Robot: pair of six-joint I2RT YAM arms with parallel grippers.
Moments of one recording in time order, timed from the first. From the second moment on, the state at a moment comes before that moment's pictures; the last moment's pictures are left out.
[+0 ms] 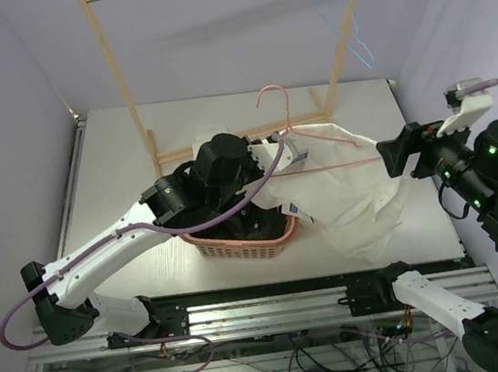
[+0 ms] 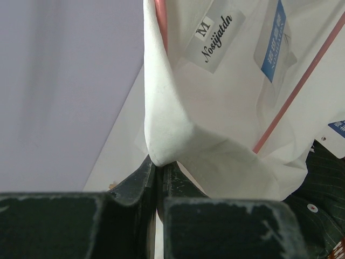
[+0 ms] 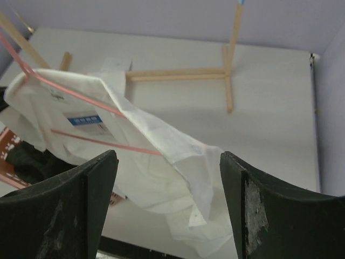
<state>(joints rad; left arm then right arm) -1.07 1.33 1.46 -0.51 -0.39 0.55 0.32 0.85 1.74 -1.09 0.09 0.10</state>
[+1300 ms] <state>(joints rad) -1.08 1.24 1.40 -0.47 -0.31 0.54 0.33 1.01 1.76 -1.04 0.31 0.09</state>
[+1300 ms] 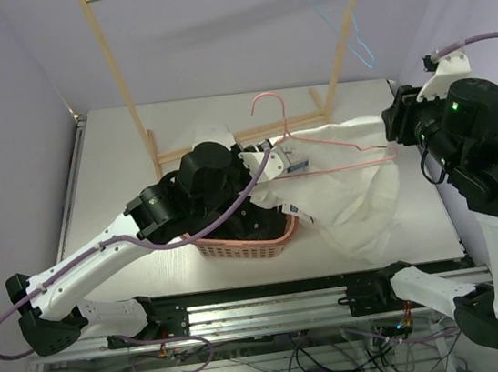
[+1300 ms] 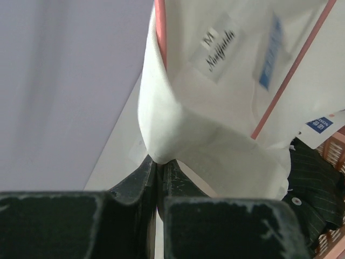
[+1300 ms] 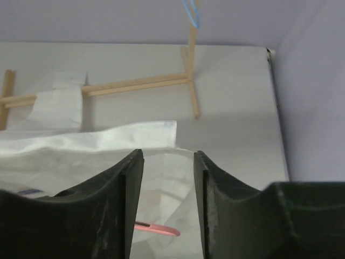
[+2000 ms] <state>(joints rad) -1.07 1.35 1.50 -0.41 -0.19 0.71 0.33 0.90 1.75 -1.14 -0.18 0.07</state>
